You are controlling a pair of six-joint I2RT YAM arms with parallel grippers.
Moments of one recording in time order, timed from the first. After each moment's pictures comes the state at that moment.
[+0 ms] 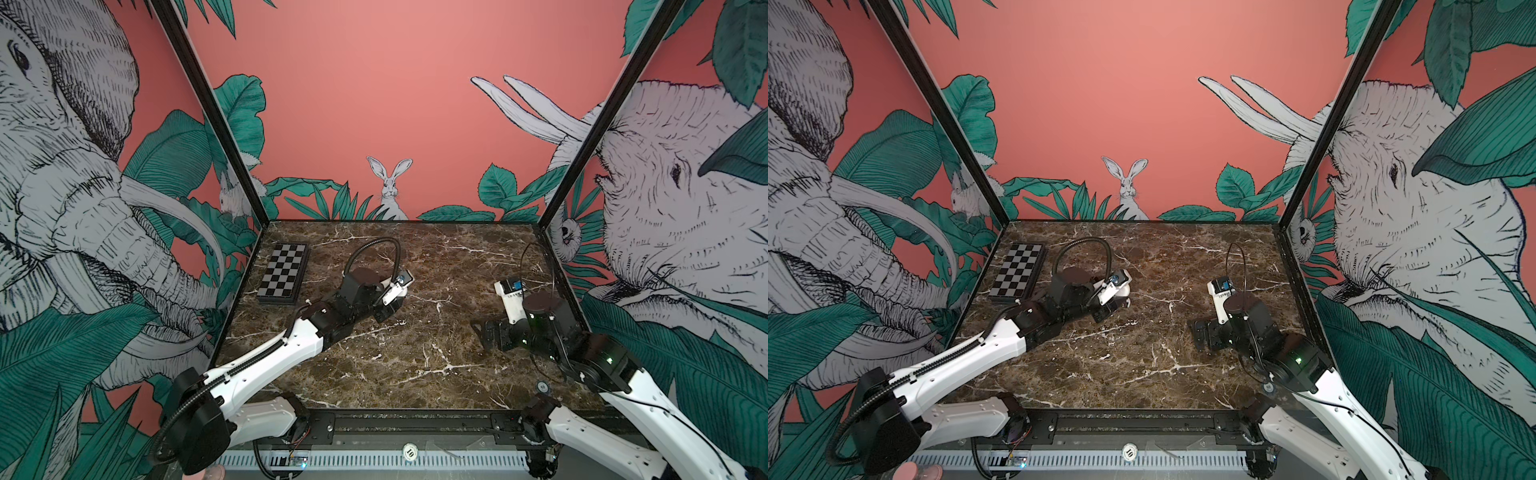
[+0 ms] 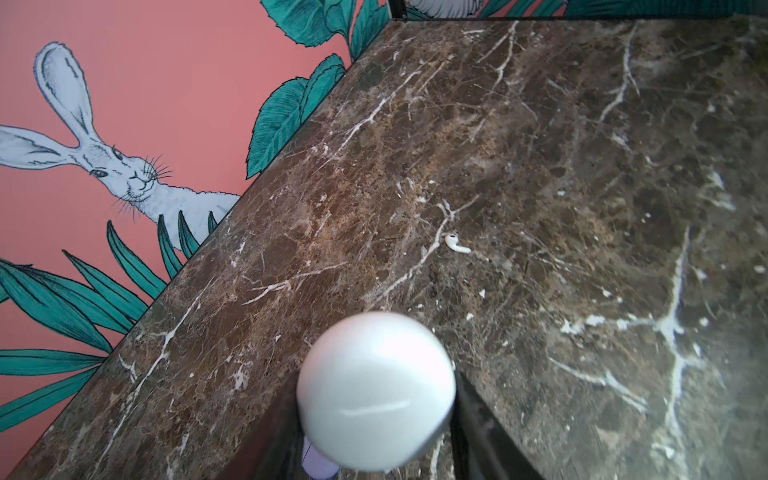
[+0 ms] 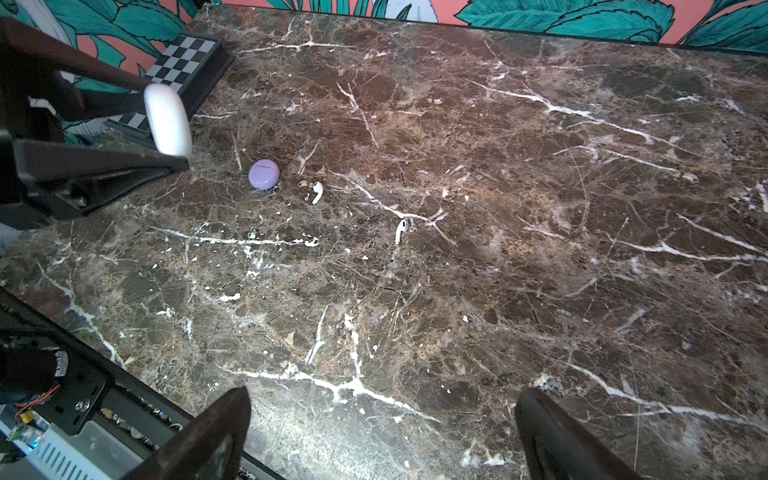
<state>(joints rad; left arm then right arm) -0.80 1.13 0.86 -0.22 0.02 0.43 0.70 0.75 1.00 -0.97 0.10 0.30</state>
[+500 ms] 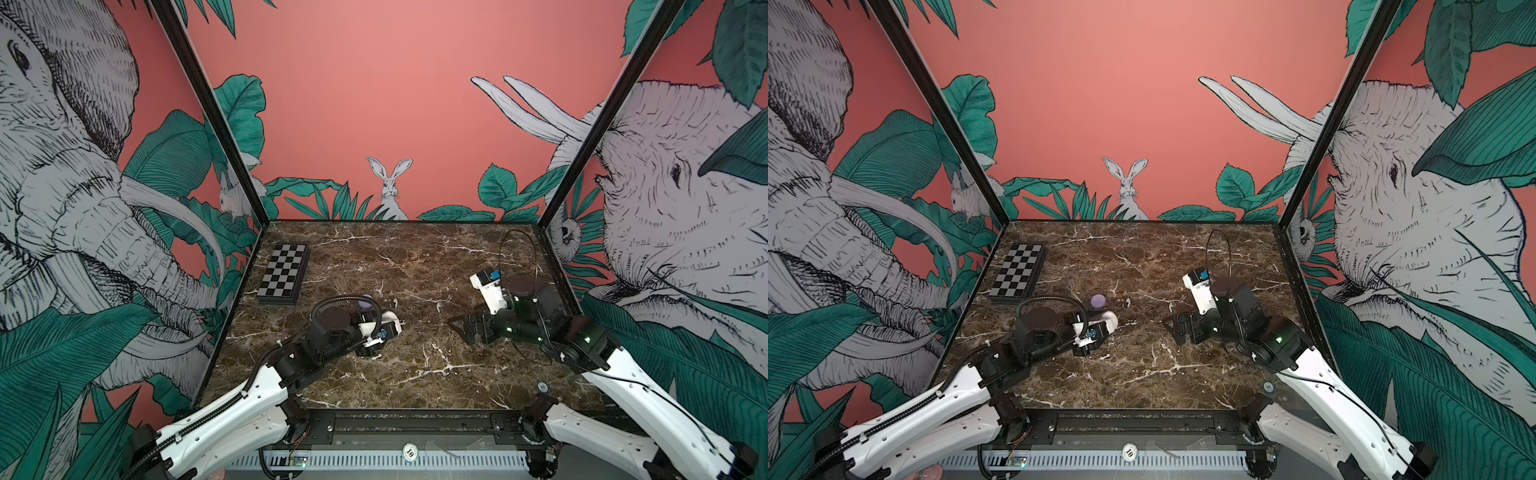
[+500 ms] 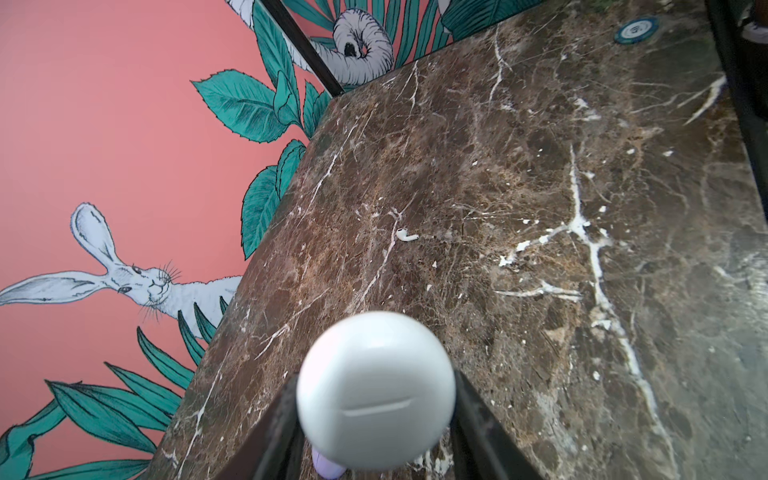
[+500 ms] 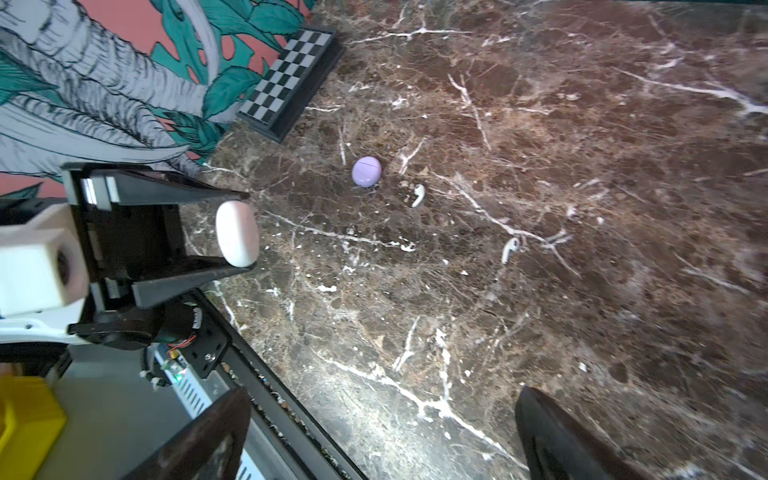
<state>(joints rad) -0.86 0.76 0.55 -0.16 0.15 0.70 0.70 0.89 1.05 -0.83 -0.21 0.31</state>
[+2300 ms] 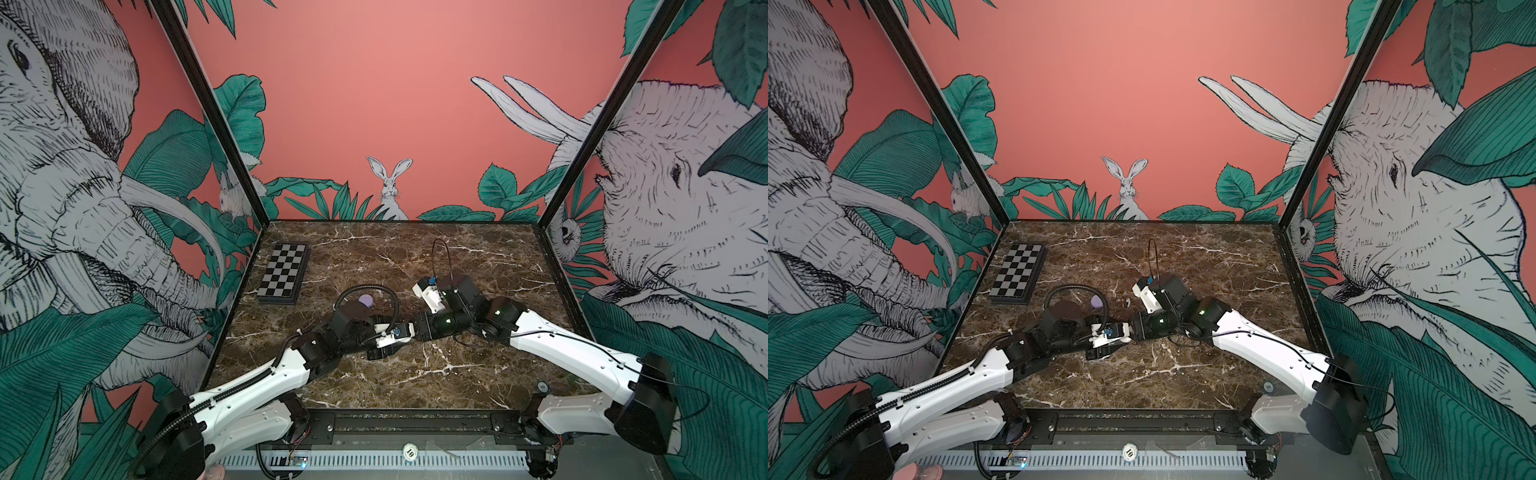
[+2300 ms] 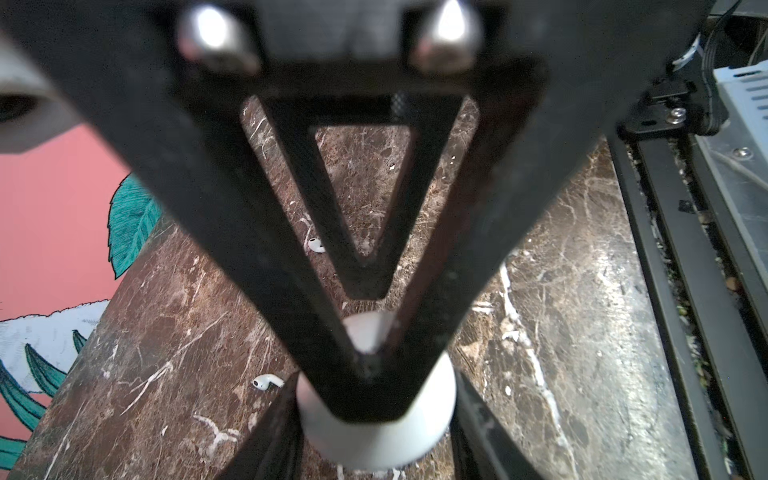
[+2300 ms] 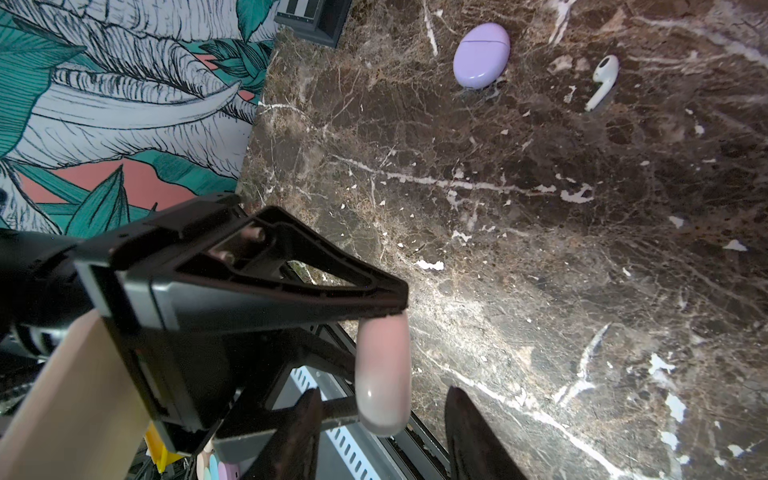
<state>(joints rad) -0.87 0.99 0.59 -0.12 0.31 0.62 0.88 1.30 1.04 -0.55 -0.40 0.61</state>
